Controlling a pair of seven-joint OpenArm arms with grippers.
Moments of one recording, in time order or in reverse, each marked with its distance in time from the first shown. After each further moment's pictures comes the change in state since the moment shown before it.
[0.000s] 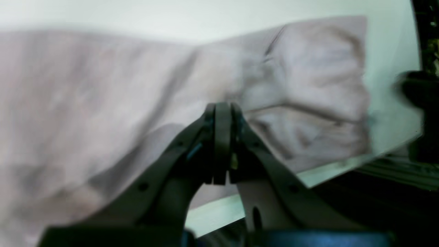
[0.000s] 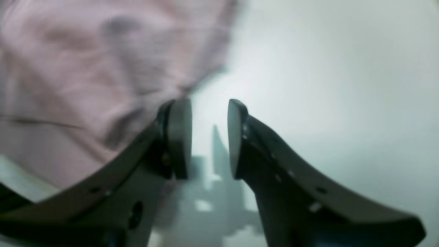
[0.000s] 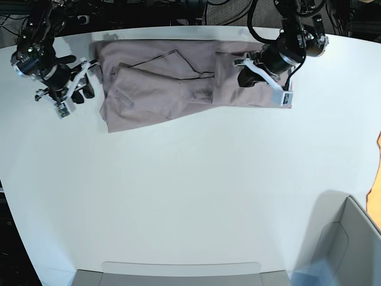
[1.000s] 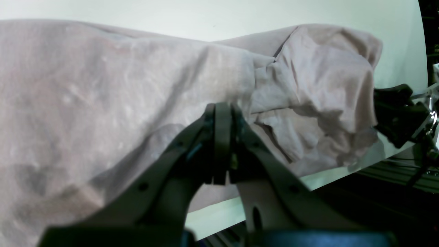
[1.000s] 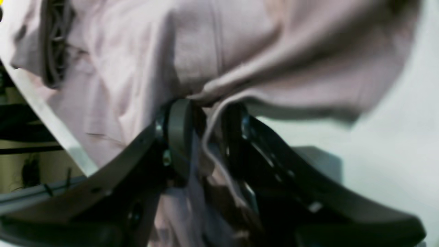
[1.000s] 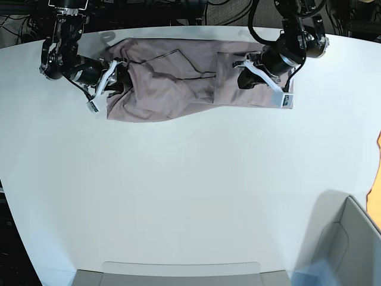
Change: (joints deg) left arm -0.3 0.0 0.3 0.0 -0.2 0.0 -0.3; right arm 4.4 -2.3 -12.8 -20.9 16.4 0.0 -0.9
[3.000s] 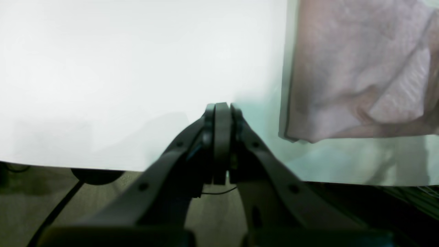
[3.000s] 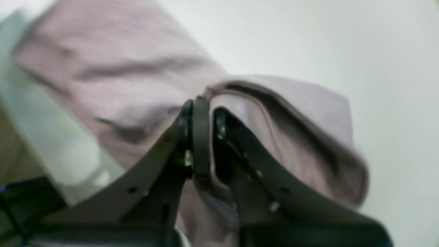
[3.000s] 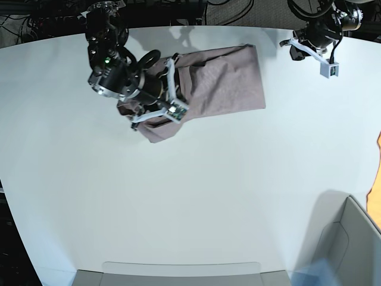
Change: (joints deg) left arm 11.9 -7.4 -17.1 0.1 -0.5 0.0 0.0; right arm 5.7 -8.3 -34.0 30.1 -33.8 0.0 -2.6
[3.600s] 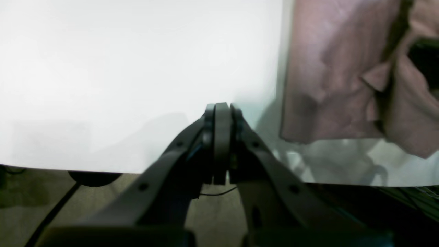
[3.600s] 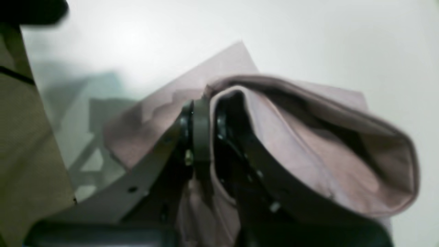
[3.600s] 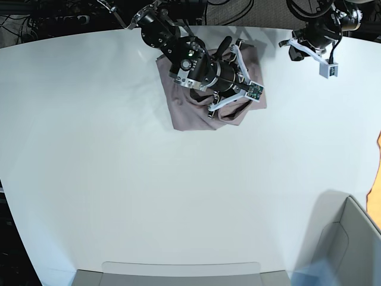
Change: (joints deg) left arm 0.0 1.2 0.0 0.0 0.0 0.0 0.0; right arm 6.0 -5.8 -24.5 -19.2 -13.3 -15.6 14.8
